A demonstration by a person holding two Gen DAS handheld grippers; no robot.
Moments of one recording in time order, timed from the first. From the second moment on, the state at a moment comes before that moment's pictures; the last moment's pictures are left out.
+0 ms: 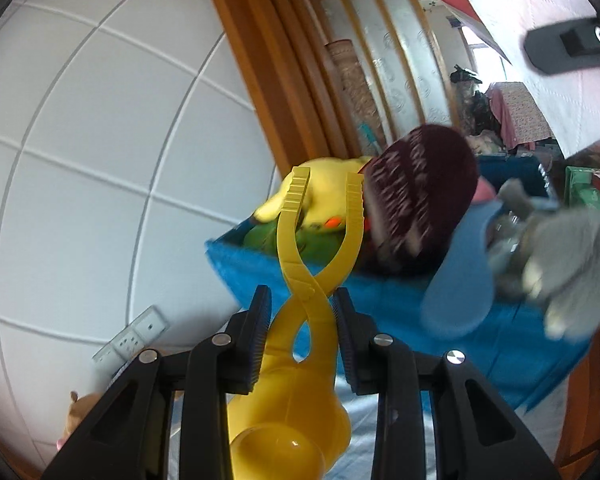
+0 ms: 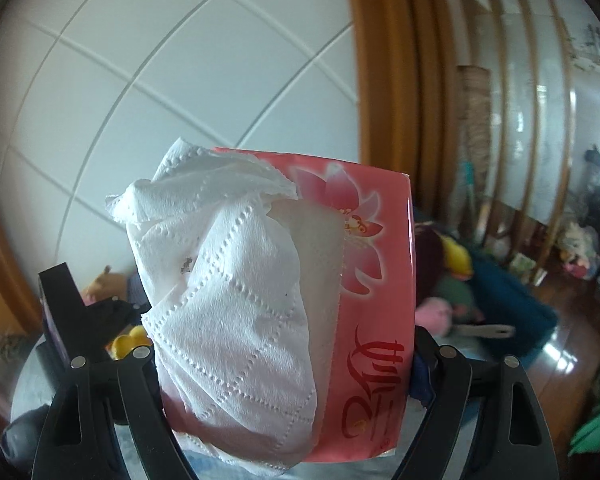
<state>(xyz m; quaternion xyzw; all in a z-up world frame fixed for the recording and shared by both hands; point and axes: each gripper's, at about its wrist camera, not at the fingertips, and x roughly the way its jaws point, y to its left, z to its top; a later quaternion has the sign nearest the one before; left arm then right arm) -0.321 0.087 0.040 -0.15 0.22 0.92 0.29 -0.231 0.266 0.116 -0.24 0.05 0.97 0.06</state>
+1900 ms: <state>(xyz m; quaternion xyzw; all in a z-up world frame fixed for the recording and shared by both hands) -0.122 0.026 0.053 -0.14 0.12 0.98 -0.10 -0.073 0.195 0.067 -0.21 0.04 0.96 -0.19</state>
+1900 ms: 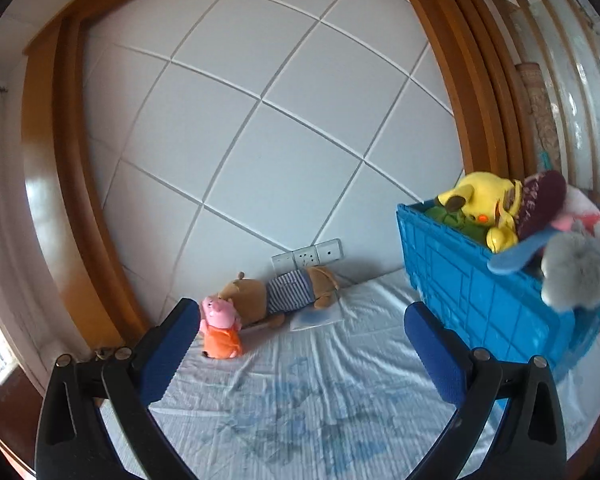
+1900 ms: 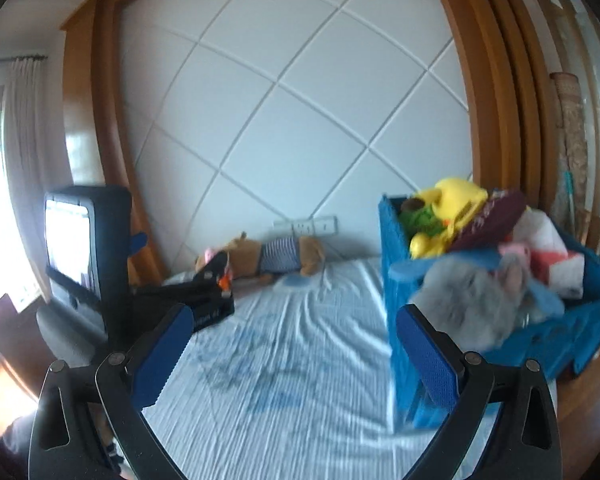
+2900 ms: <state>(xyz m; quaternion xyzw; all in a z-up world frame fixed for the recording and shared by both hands) -0.045 0.117 0.055 -0.09 0.10 0.99 0.00 0.004 0.282 0.039 -0.17 0.06 0.98 -0.06</state>
